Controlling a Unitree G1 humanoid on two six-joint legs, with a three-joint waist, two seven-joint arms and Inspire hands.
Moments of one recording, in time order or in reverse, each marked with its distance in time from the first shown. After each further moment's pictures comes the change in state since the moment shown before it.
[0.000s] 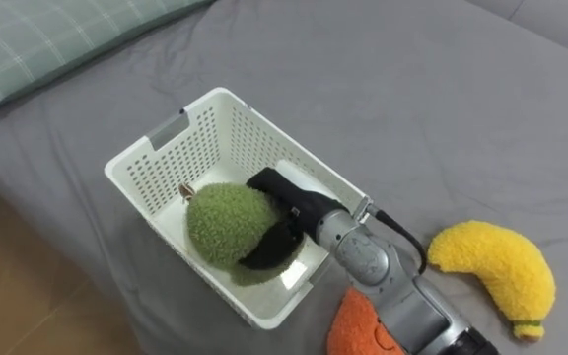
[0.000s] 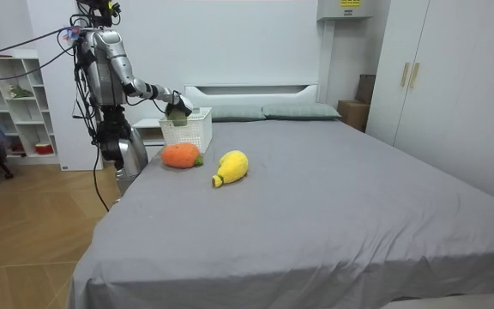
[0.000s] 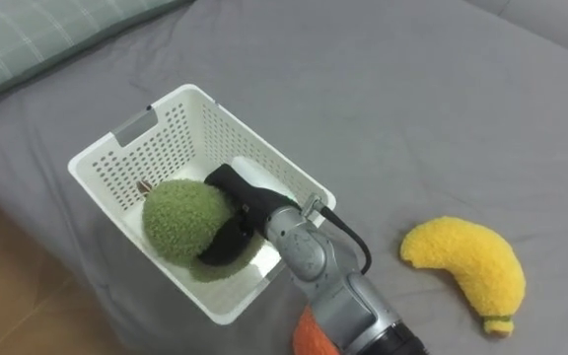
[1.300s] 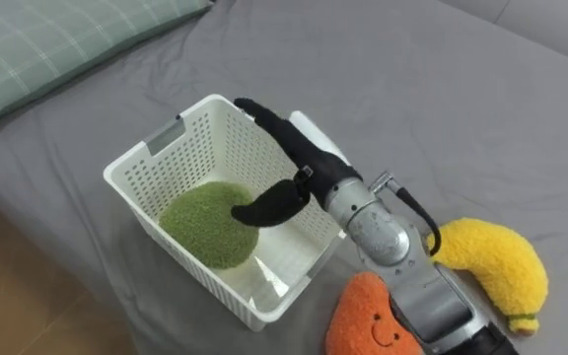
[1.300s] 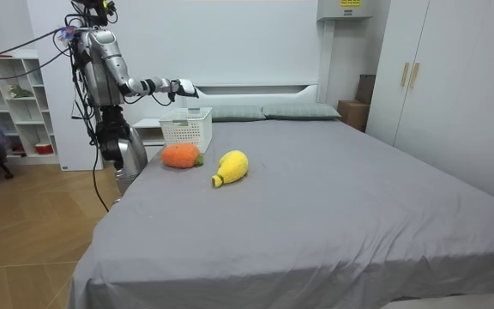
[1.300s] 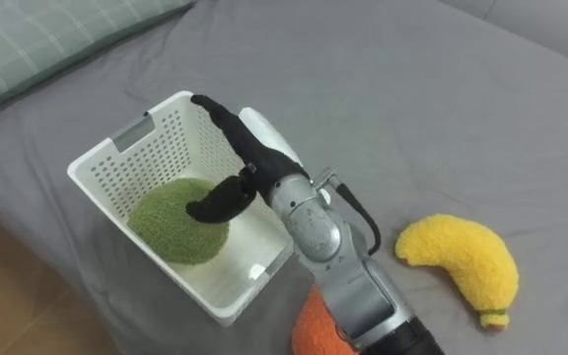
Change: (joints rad) left arm 0.015 -0.001 0.026 -0.018 0.002 0.005 -0.022; right arm 0.002 -0.005 -0.101 -0.218 0.180 -0.014 -0.084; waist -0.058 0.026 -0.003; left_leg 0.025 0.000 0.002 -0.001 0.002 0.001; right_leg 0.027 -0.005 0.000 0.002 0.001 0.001
